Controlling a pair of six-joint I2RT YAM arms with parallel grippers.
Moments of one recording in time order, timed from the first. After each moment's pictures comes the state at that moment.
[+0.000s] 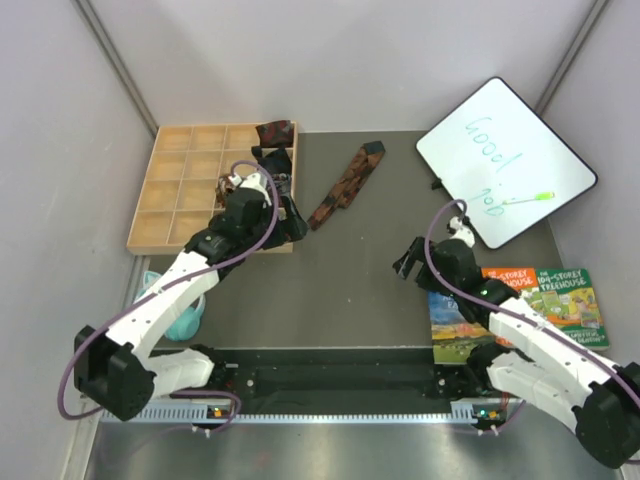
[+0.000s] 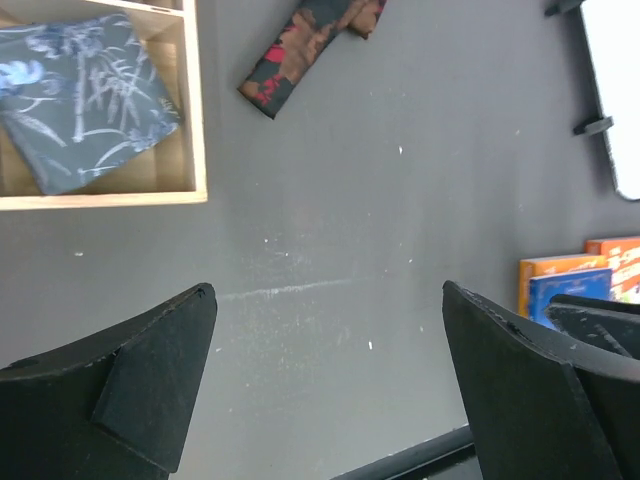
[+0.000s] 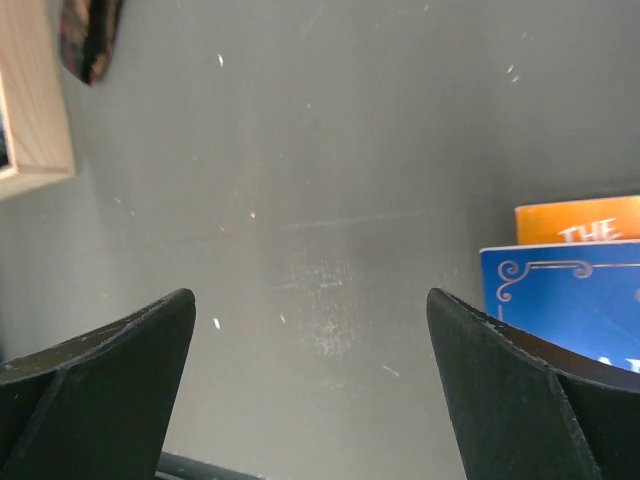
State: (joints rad) left arm -0.48 1.17 0.97 -0.41 -0.02 -0.67; right arm 0.53 0.87 0.50 -0.30 0.15 0.82
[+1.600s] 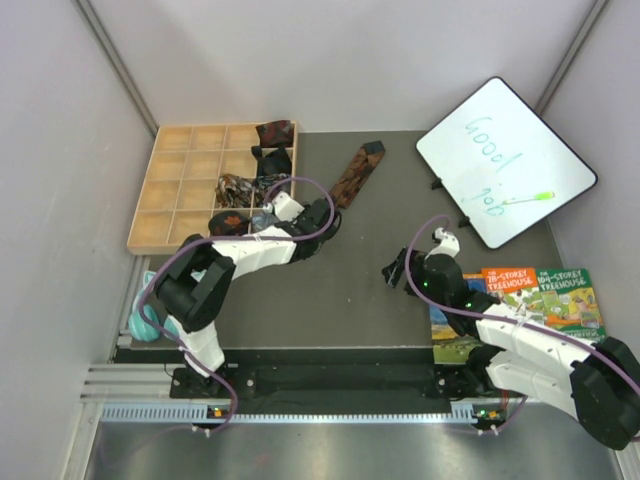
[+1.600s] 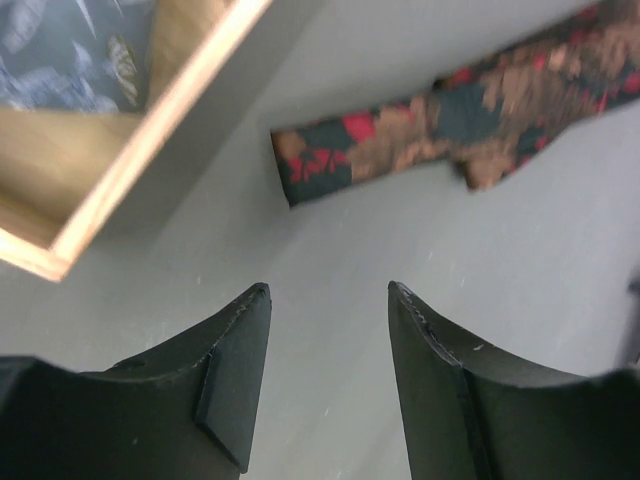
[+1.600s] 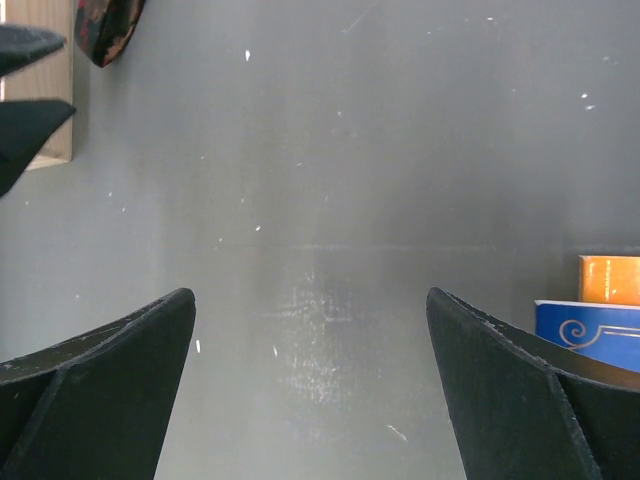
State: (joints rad) left arm -0.71 1.78 1.10 -0.20 -0.55 -1.37; right arm 0.65 0.96 0.32 0.08 0.23 0.76
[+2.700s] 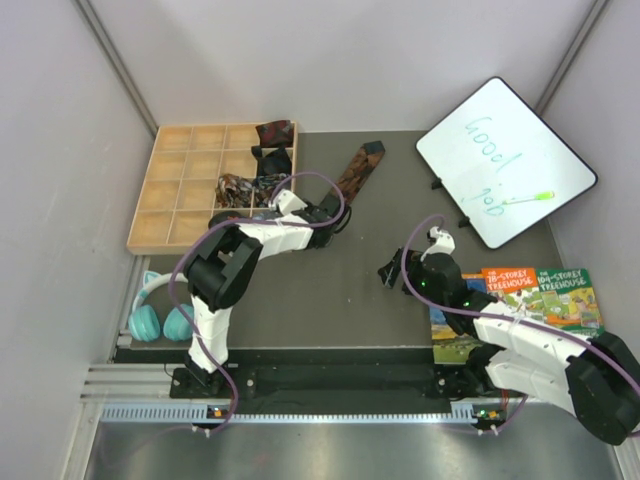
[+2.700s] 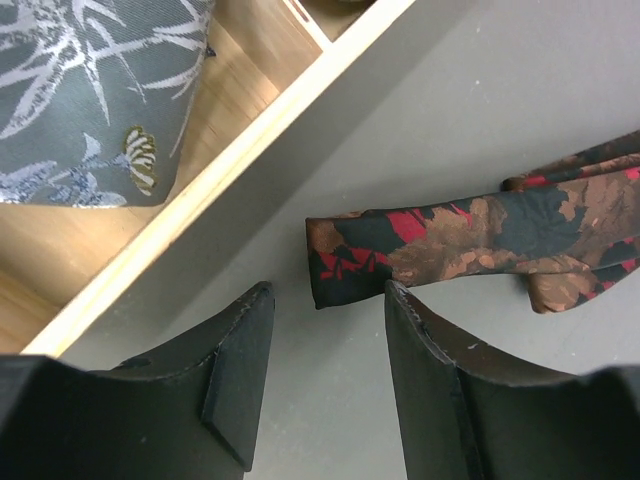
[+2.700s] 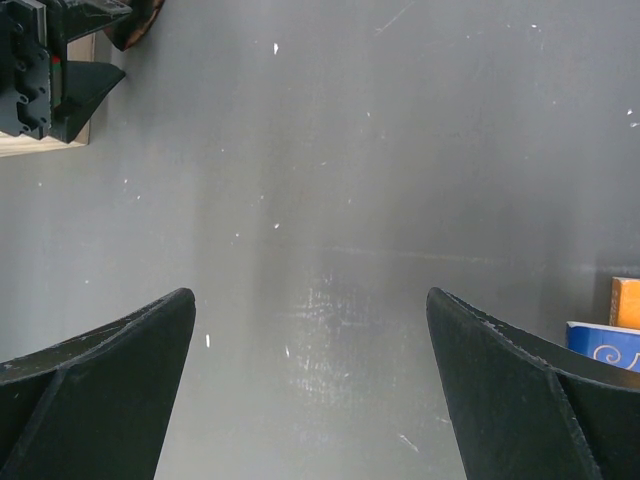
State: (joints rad) left arm -0.69 2.01 1.31 -0.35 -0.73 -1.47; right arm 0.65 0.99 0.32 0.14 0.18 0.72
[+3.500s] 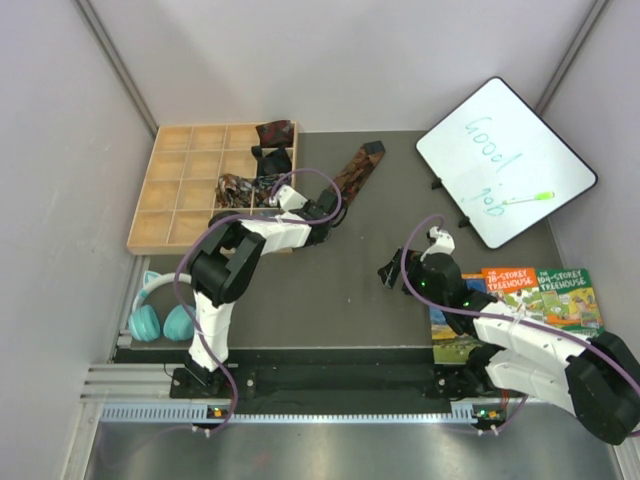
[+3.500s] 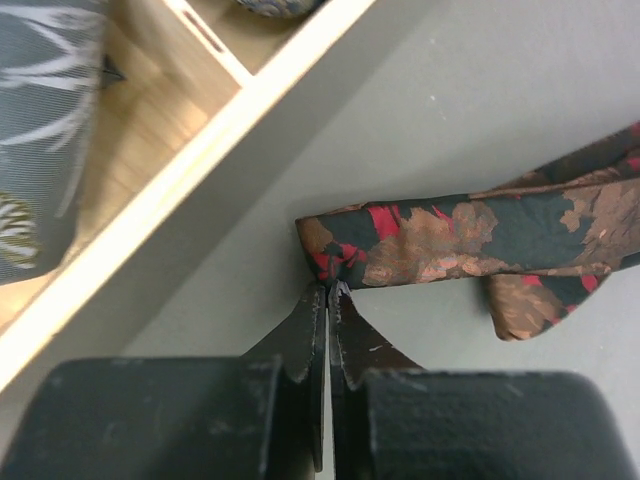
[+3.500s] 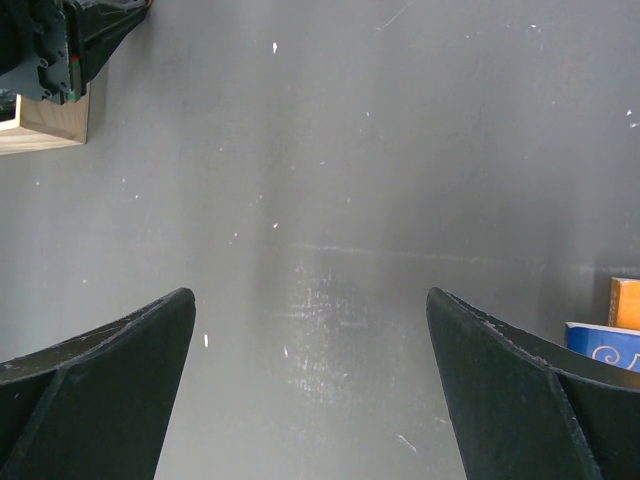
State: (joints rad) left arm -0.65 2.05 1.31 -0.20 -0.67 -1.41; right arm 0.65 1.00 0.32 0.14 0.18 0.72
